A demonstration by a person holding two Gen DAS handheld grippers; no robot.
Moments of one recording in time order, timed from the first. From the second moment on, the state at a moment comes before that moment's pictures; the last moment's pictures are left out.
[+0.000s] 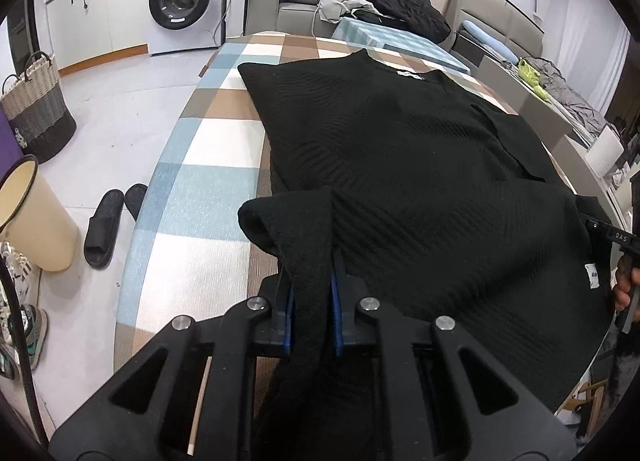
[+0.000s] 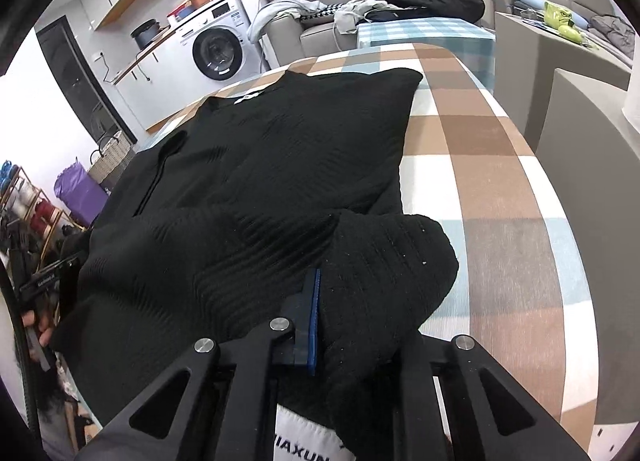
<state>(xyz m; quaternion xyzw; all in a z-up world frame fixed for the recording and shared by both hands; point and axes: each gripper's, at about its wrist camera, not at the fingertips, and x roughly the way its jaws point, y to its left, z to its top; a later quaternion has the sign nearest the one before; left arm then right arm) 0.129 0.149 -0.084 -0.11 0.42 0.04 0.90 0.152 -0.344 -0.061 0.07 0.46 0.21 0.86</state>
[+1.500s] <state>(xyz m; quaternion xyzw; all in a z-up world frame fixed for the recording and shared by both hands) -0.001 0.134 -0.068 -0.10 0.41 0.04 0.91 0.039 -0.408 -0.058 0.06 0.43 0.21 0.88</state>
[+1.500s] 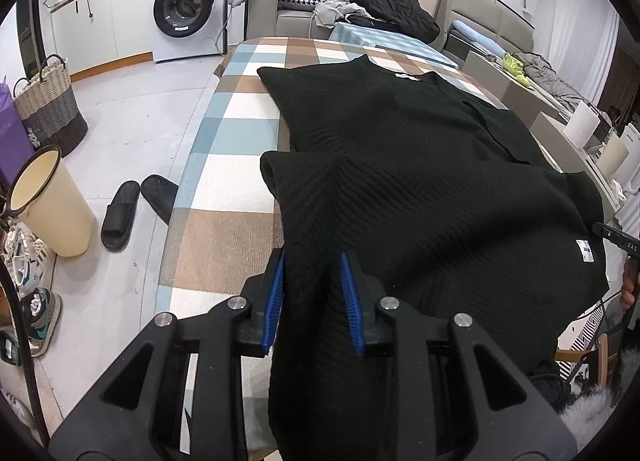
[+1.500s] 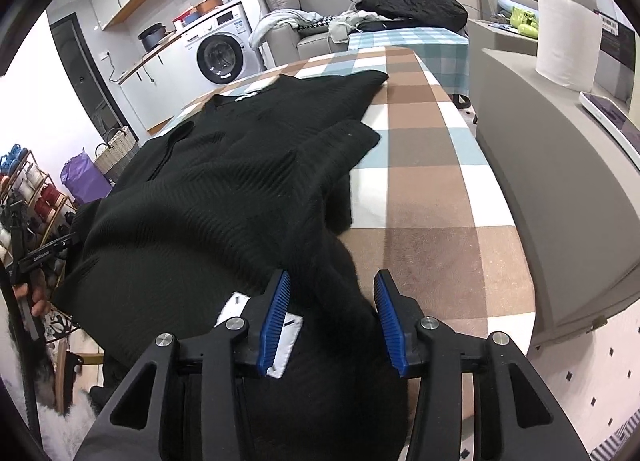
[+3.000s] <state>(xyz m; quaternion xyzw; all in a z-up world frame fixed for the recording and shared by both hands) 0.128 0.191 -0.055 -0.18 0.35 0.10 0.91 0.175 -0.386 -0.035 0.10 0.39 0.13 0.91</state>
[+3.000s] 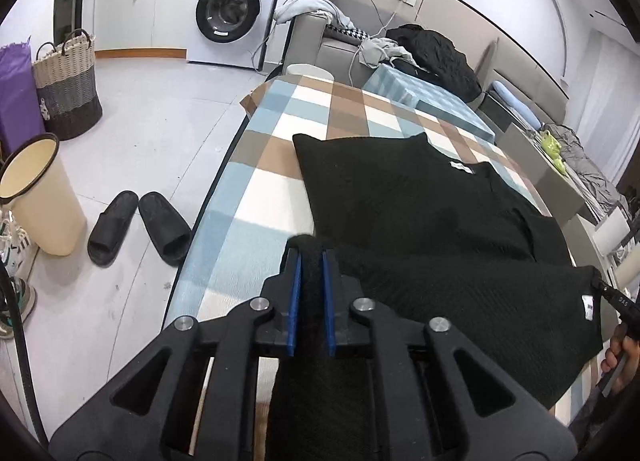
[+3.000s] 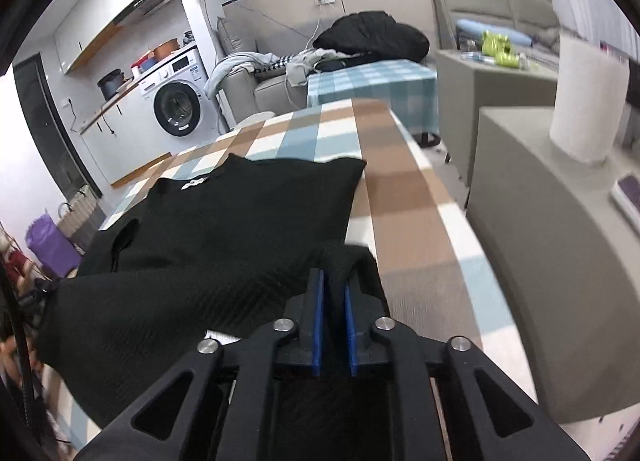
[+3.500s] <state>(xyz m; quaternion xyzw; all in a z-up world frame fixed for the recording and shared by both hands) 0.133 0.153 -0.091 -0.15 0.42 0.06 0.89 0.170 -0.379 -0.062 0.13 0.43 0.20 0.87</state>
